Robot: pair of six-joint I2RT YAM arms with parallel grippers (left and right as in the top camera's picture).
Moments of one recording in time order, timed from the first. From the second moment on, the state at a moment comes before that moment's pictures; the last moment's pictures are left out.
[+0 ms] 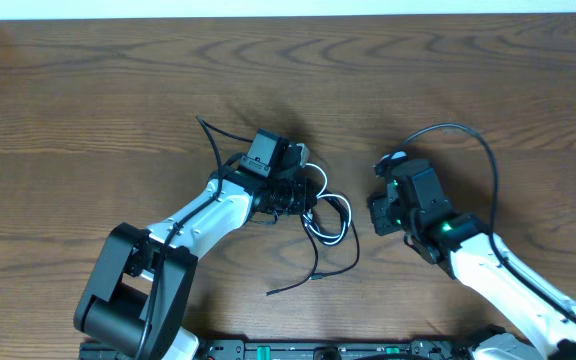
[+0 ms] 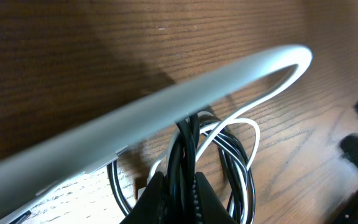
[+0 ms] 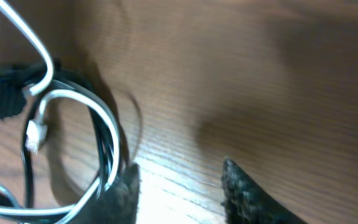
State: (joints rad) left arm -0.45 1.70 0.89 -0.32 0.48 -0.44; right arm 0.46 1.34 0.62 -0.22 -0.06 0.20
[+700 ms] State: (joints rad) left arm -0.45 1.70 0.89 -0.32 0.57 -0.38; right arm 0.46 1.55 0.62 -0.07 -0.22 0.06
